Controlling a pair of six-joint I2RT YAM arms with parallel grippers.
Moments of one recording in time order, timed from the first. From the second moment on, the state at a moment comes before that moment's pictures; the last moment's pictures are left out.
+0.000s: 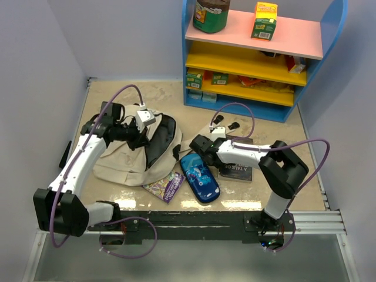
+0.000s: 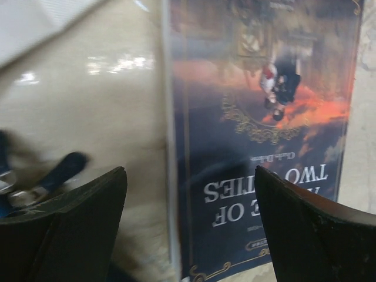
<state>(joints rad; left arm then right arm) -0.15 1.26 1.07 -0.79 0.71 0.65 0.86 1.73 1.05 -0.67 0.73 0.86</state>
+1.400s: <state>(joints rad) -0.14 1.20 1.04 -0.77 0.66 0.67 0.79 1.34 1.27 -0.64 0.50 0.61</state>
